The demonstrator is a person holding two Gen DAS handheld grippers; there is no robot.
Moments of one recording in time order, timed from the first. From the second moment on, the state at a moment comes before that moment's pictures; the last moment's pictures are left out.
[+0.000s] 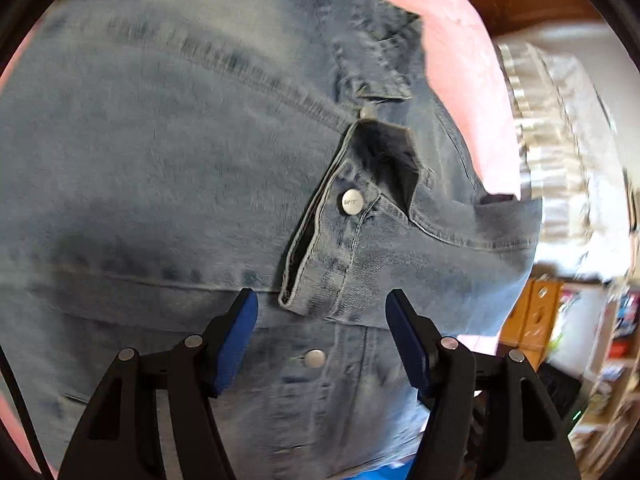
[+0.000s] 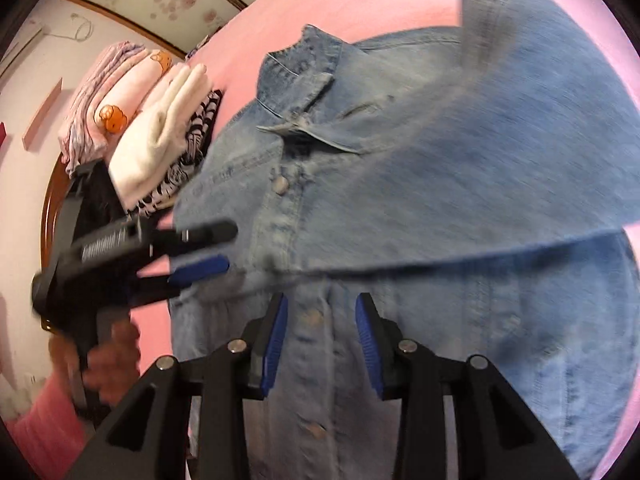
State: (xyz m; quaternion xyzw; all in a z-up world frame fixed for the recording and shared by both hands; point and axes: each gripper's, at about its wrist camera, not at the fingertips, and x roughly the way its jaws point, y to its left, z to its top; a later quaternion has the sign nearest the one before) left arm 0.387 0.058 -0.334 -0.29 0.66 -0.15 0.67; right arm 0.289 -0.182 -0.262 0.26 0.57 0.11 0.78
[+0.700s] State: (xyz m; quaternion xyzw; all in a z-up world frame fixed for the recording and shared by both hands) left arm 0.358 0.007 -0.368 -0.48 0.57 0.04 0.66; right arm 0.243 -0.325 -0.285 0.22 0.58 0.00 0.78
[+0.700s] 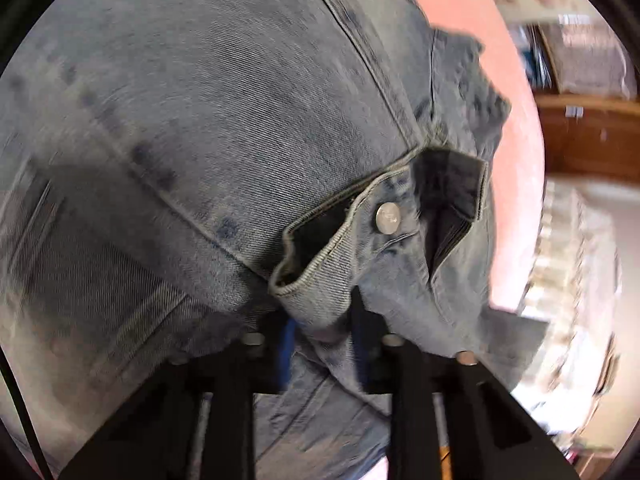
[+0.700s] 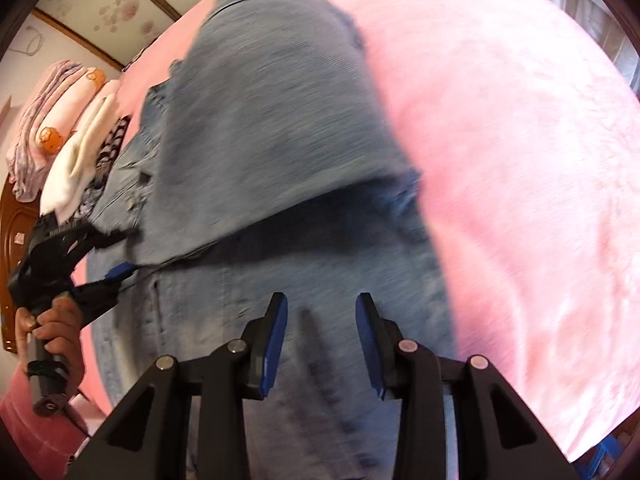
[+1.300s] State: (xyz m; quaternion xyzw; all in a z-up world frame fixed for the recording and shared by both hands) left arm 0.409 -0.024 -0.223 -0.39 0.45 0.02 0.80; right arm 0.267 -0.364 -0.294 0.17 0.57 0.00 0.80
